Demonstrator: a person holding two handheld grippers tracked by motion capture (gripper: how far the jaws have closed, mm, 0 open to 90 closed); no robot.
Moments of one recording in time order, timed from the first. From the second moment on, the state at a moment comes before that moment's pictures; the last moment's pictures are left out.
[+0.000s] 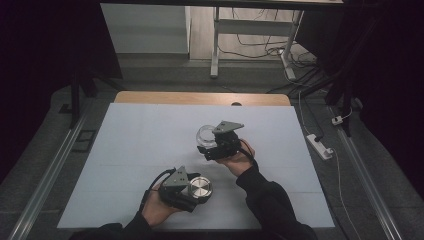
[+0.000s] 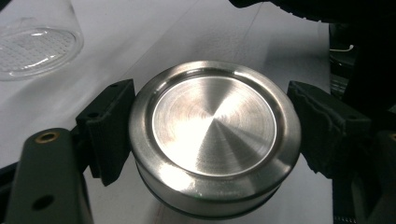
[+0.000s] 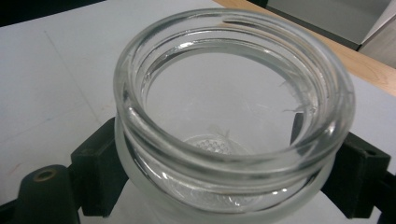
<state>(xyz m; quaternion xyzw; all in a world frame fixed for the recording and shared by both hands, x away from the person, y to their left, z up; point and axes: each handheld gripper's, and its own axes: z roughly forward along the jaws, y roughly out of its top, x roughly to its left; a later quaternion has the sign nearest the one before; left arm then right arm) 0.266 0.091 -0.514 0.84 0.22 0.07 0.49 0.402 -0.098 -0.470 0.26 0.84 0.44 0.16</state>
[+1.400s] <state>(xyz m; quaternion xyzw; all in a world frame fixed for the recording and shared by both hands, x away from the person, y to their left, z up) 0.291 0.074 -0.540 0.87 0.24 0.07 0.43 0.443 -0.078 -0.498 0.27 0.85 0.42 0.18</state>
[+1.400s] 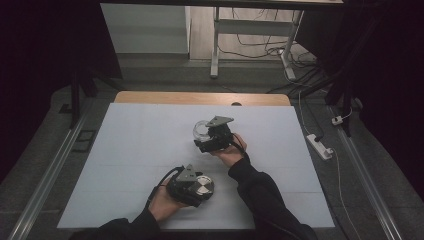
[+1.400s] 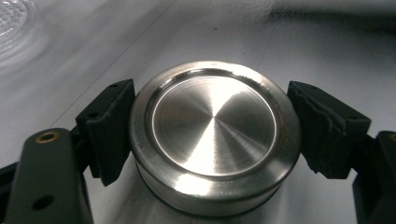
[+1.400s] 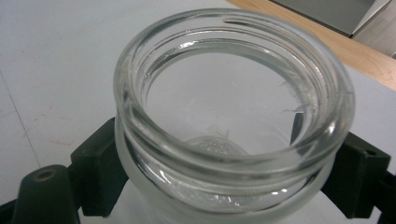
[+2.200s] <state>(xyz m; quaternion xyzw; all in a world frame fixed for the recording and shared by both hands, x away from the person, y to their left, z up) 0.295 0.068 -0.543 0.89 0.25 0.07 0.37 0.445 -0.083 -0.508 0.27 0.85 0.42 0.16</state>
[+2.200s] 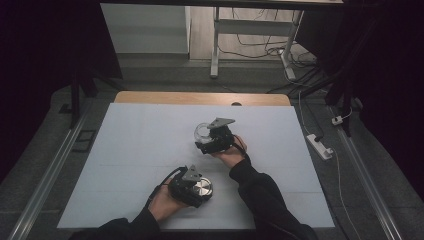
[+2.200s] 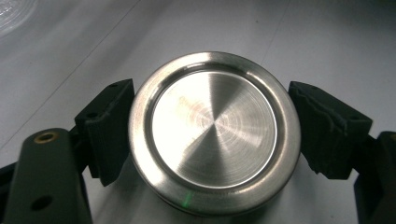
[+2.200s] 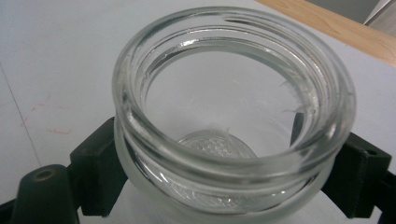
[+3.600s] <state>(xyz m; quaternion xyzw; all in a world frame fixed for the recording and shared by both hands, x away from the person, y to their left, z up) 0.295 0.091 -0.526 0.87 0.27 0.00 0.42 0.439 -0.088 -0.491 0.28 0.85 0.42 0.13</state>
